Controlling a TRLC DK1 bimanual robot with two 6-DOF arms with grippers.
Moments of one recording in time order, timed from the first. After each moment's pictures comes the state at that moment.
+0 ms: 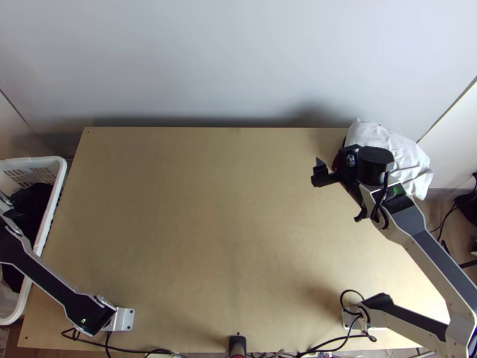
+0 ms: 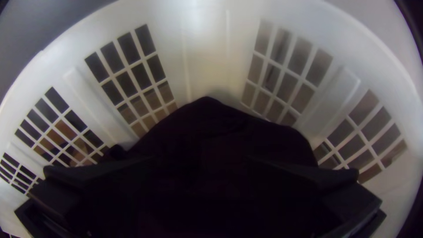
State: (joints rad) left arm 0.96 2.62 1.96 -0.09 -0.02 0.03; right arm 0.37 1.18 1.04 -0.30 0.19 -0.09
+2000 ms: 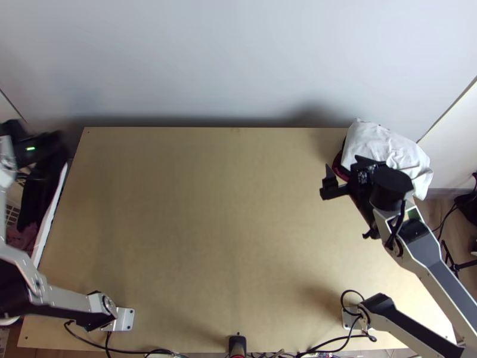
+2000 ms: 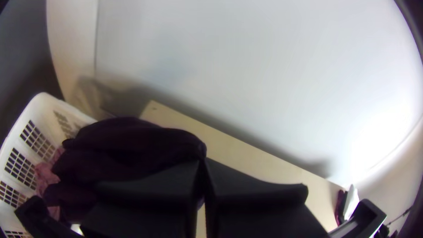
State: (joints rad) left arm 0.48 1.53 1.51 -0.62 0.37 -0.14; right arm 0.41 0.98 0.92 -0.26 0.26 -0.13
